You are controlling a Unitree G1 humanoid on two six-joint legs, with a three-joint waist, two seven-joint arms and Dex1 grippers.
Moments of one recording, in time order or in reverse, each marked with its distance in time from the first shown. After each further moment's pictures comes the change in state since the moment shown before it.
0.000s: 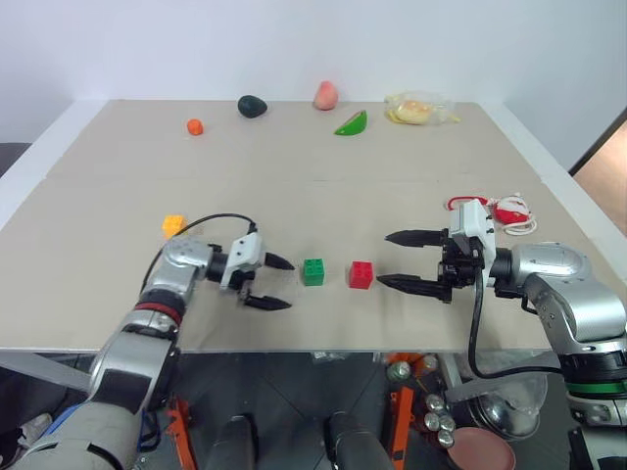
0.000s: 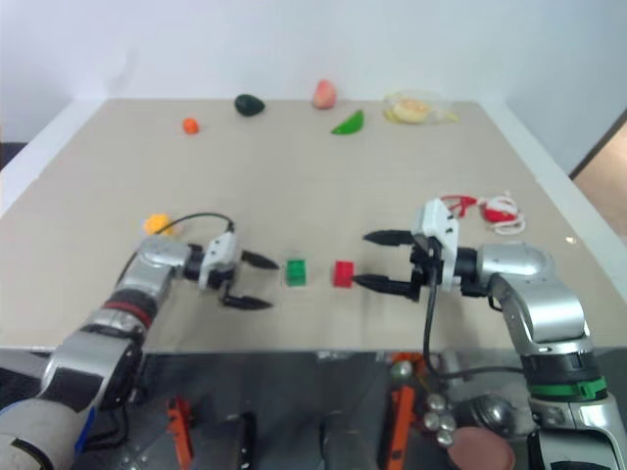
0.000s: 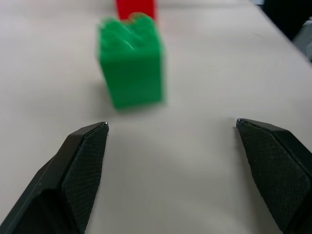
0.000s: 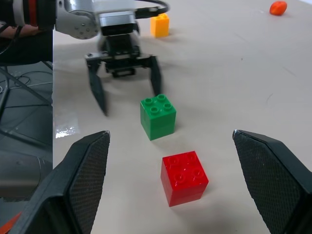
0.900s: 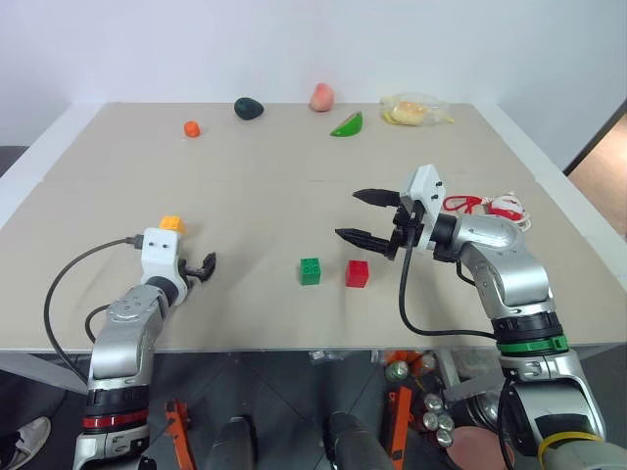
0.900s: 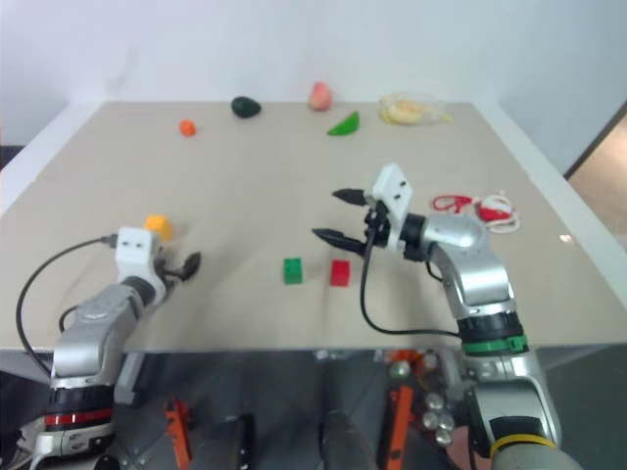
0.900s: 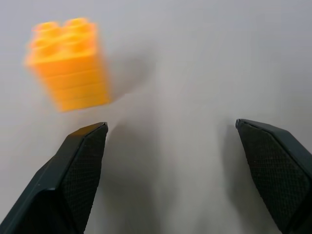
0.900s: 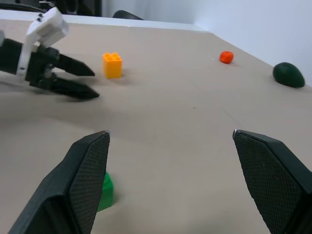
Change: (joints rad) left arm 0.552 -0.147 0.354 -1.115 -0.045 1.040 1.364; right arm -0.219 0.246 0.097 0.173 -0.166 -0.124 -0.192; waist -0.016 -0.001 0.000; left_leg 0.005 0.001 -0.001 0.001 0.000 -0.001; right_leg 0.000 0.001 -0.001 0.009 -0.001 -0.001
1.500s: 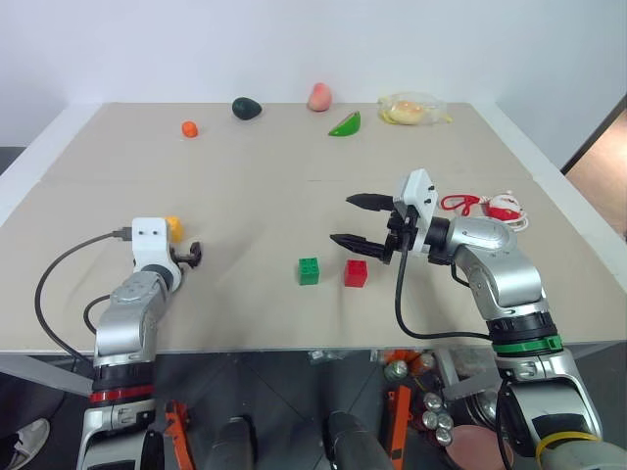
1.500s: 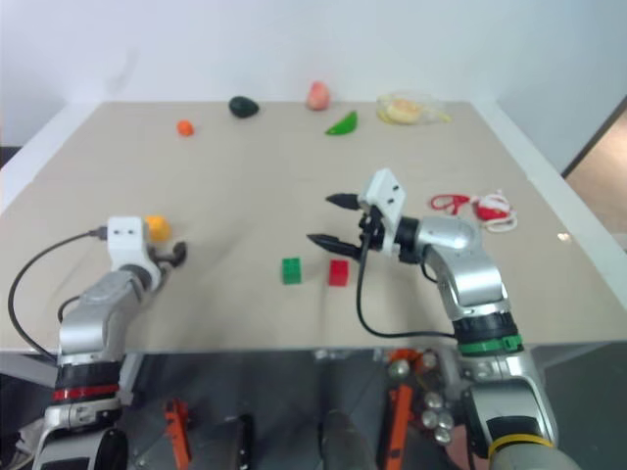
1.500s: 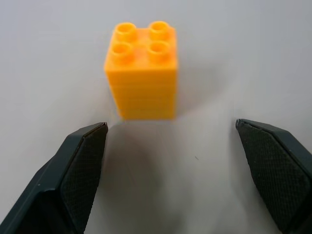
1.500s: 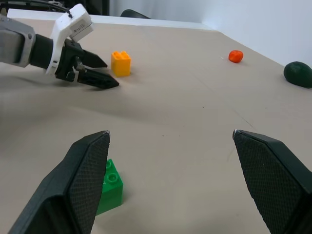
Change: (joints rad) left arm -0.148 0.039 0.022 0.216 -0.005 -0.042 0.113; right arm 0.000 0.002 0.015 0.010 -0.001 -0.012 0.005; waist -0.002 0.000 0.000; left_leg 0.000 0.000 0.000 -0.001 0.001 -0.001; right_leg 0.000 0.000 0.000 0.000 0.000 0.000
